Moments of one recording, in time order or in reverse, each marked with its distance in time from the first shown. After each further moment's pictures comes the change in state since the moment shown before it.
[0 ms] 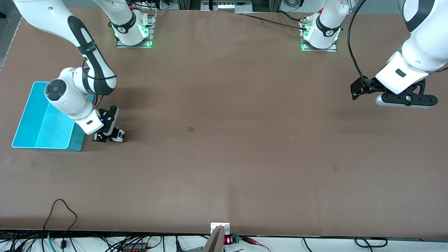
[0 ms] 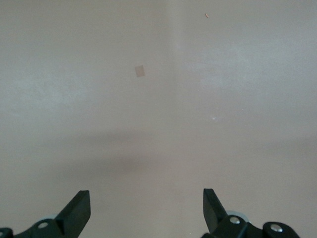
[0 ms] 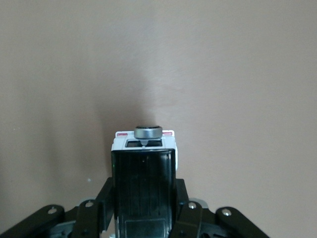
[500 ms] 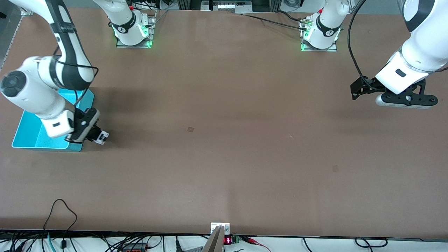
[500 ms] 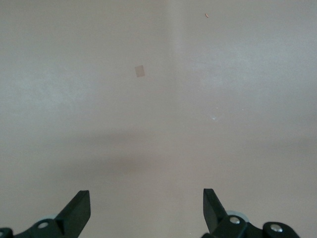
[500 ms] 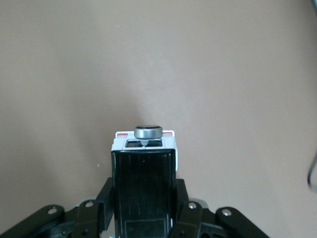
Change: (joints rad) left arm 0.000 0.000 0.000 0.000 0.000 0.000 0.000; right arm -0.009 -0.118 -0.029 0.164 0.009 -0.311 0.369
